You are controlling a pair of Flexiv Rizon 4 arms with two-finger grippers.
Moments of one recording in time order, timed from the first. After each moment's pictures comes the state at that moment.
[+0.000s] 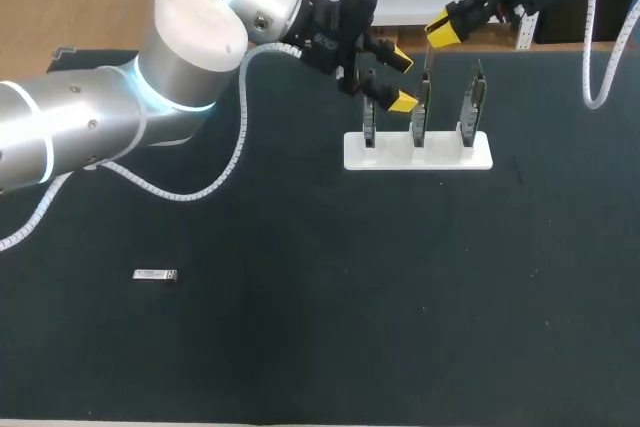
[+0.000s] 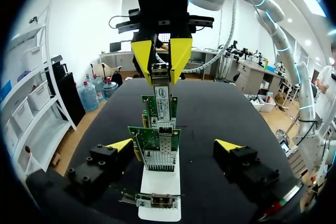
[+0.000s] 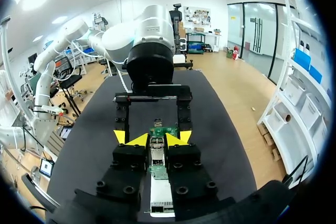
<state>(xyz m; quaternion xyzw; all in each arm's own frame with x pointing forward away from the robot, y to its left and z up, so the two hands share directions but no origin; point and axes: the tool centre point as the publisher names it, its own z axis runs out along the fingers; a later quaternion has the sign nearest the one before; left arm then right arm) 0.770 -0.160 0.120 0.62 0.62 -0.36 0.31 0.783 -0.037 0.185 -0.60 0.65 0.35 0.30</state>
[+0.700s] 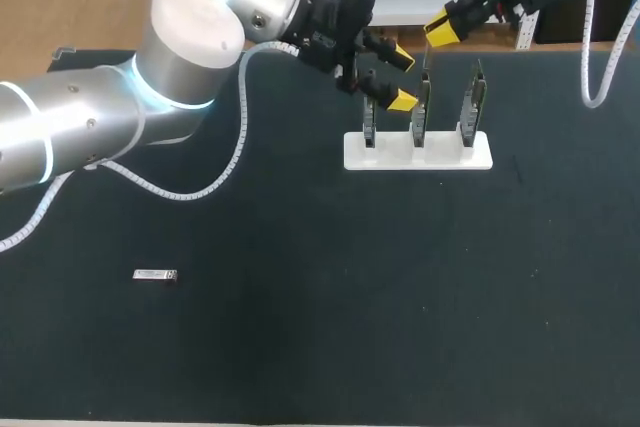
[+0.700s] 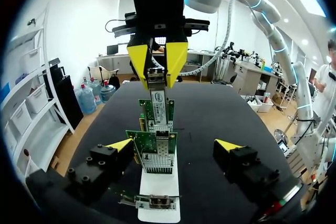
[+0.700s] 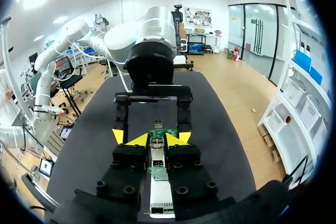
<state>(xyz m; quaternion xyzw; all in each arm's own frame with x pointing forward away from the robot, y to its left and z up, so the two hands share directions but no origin) 0.767 -0.160 0.124 0.63 0.61 -0.37 0.32 0.782 -0.035 0.187 -0.60 0.65 0.35 0.30</state>
